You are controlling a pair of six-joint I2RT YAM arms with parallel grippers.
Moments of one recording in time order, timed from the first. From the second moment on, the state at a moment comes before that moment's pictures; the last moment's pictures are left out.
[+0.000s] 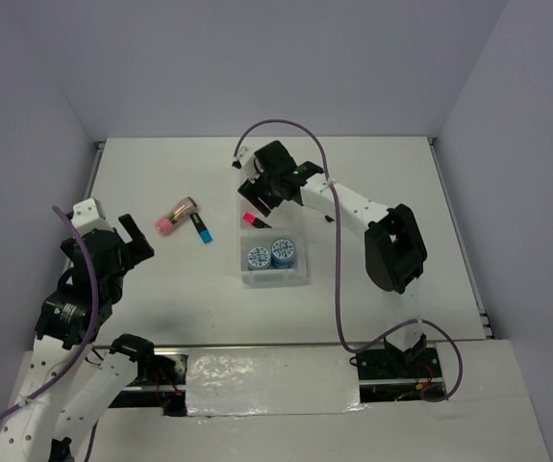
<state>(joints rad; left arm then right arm) -0.27 0.57 0.89 -0.80 -0.55 -0.47 0.66 2.00 1.71 -0.53 -0.01 -0.30</state>
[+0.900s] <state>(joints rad) -0.36 1.67 1.18 -0.70 -0.41 -0.72 0.68 1.04 1.19 -0.56 0.05 0.36</state>
